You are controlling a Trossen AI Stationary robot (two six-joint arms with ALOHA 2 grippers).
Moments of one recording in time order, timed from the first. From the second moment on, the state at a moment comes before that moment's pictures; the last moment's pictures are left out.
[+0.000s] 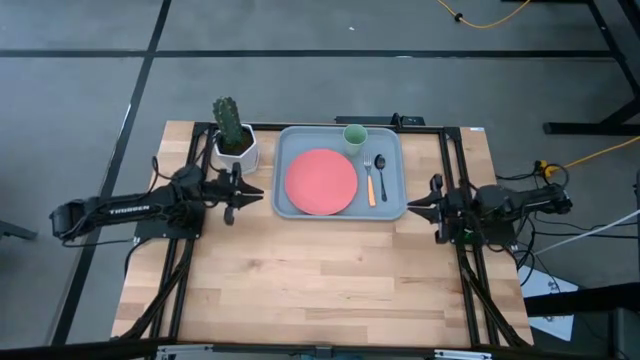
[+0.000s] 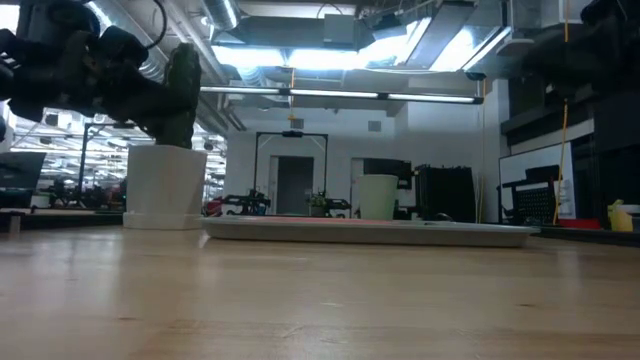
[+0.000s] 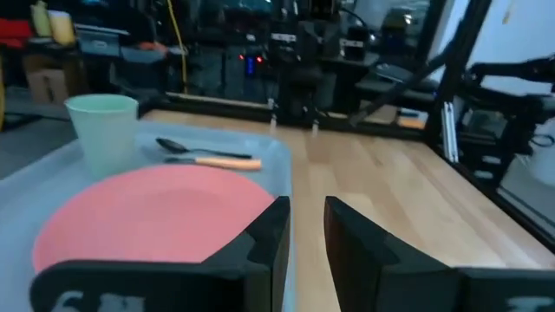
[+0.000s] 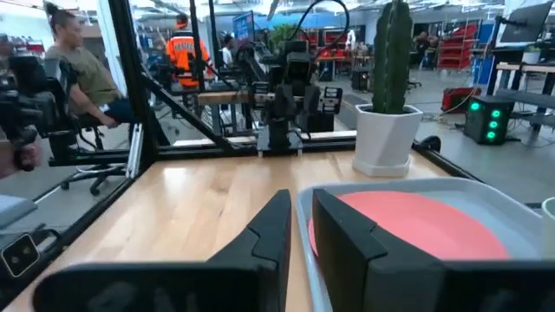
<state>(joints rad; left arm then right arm) 0.40 0.47 0.01 0.45 0.39 -0.13 0.23 0.00 0.12 -0.09 0.24 0.05</state>
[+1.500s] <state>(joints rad) 0.15 0.18 0.01 0.25 0.07 -0.17 0.23 0.00 0.16 -0.18 0.24 0.03</state>
